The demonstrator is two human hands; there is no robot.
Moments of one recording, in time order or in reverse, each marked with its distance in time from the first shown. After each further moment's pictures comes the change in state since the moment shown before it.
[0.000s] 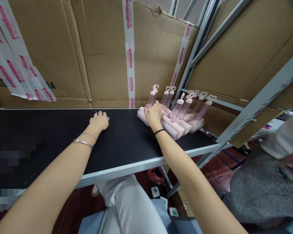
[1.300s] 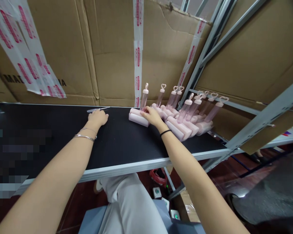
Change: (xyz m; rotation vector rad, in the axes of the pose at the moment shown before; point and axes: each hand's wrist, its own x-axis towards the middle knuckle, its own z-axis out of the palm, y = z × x) left_hand 0.009 -0.029 0.000 -0.038 0.017 -0.101; right_hand 0.009 0.007 0.016 0.392 -0.501 -0.281
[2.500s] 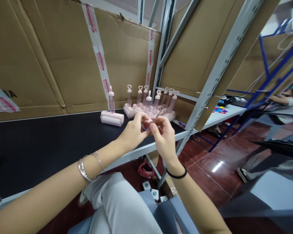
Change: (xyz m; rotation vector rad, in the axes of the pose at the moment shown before) left_hand -0.178 0.200 -0.053 -1.167 0.090 0.964; right_hand -0.189 -0.085 -0.103 0.275 0.662 -0.018
